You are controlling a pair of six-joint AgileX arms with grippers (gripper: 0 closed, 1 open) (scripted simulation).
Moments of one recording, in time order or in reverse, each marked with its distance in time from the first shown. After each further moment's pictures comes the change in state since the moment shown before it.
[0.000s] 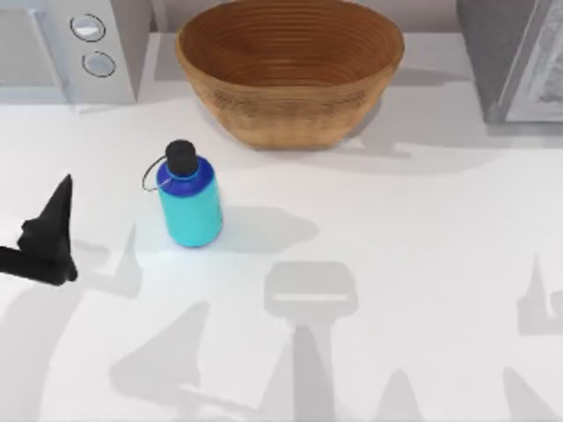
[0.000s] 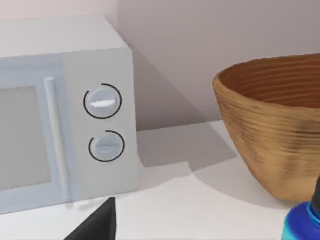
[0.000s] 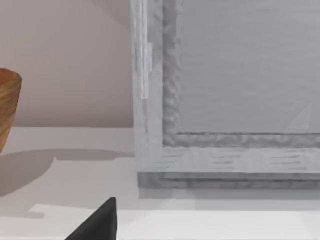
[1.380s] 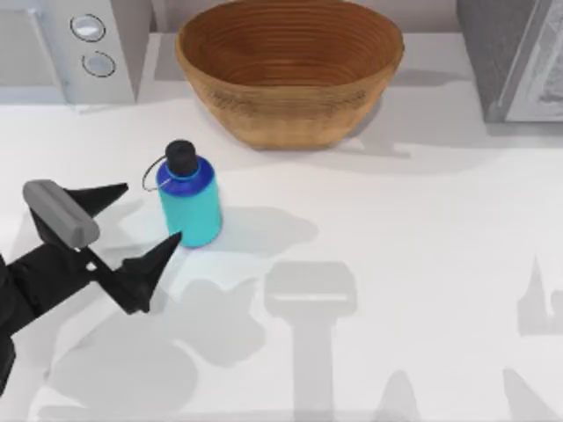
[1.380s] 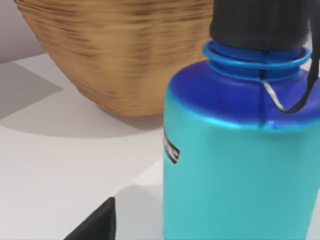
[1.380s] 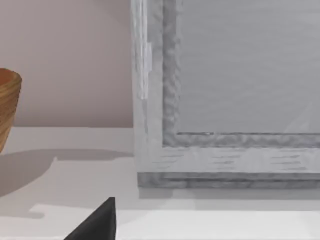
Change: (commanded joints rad) left arm -0.018 1.398 0.229 1.072 0.513 0.074; right arm 0.000 0.000 0.000 0.000 0.000 0.000
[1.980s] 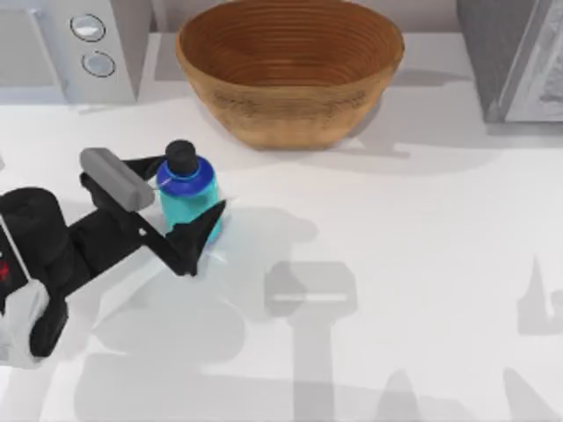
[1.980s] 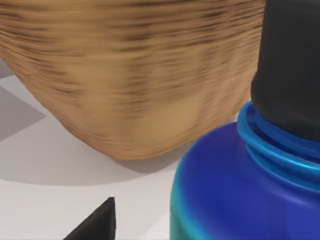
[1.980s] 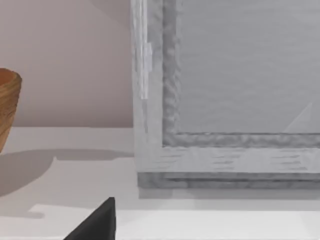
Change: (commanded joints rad) left arm -0.149 0.062 0.196 -0.113 -0.146 -0.028; right arm 0.000 0.000 0.000 0.000 0.000 0.000
